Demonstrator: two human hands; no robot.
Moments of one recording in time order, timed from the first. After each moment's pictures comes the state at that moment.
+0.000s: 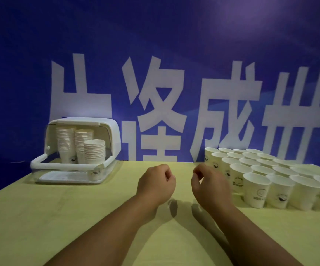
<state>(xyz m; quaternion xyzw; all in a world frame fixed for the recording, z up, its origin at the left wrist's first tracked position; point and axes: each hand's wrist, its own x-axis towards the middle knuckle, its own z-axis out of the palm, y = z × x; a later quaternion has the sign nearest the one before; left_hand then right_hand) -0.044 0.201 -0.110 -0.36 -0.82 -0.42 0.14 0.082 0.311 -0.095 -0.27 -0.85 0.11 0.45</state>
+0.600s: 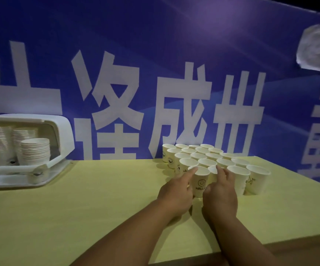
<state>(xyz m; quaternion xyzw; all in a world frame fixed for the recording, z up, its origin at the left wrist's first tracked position) 0.104 0.333 -0.120 -0.54 -0.76 -0.36 0.02 0.207 0.418 -0.133 -0.46 -0.73 0.12 0.50</state>
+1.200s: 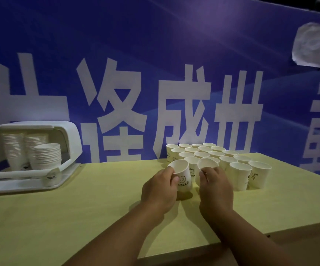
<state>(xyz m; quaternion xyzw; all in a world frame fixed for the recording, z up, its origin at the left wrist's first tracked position) 0.074 0.277 -0.119 -0.47 -0.77 -0.40 0.16 0.196 0.386 -0.119 -0.40 -0.75 0.06 0.52</state>
